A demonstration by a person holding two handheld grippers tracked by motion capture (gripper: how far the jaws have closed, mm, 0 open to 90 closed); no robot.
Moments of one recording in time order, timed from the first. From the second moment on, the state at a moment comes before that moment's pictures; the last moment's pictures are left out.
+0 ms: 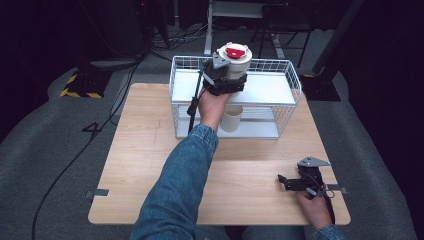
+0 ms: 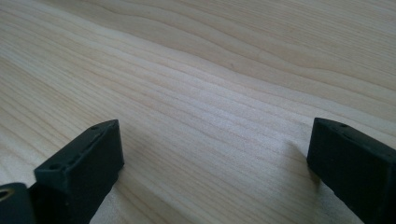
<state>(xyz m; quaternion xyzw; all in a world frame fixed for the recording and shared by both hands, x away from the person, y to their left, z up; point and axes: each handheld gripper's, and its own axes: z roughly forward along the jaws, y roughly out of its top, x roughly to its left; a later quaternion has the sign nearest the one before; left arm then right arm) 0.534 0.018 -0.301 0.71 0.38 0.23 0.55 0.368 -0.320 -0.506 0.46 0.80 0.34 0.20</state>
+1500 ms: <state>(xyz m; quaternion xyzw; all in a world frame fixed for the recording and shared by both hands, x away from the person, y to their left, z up) 0.411 0.094 -0.279 0.73 0.32 0.23 0.56 0.369 -0.320 -0.506 0.46 0.80 0.34 0.20</state>
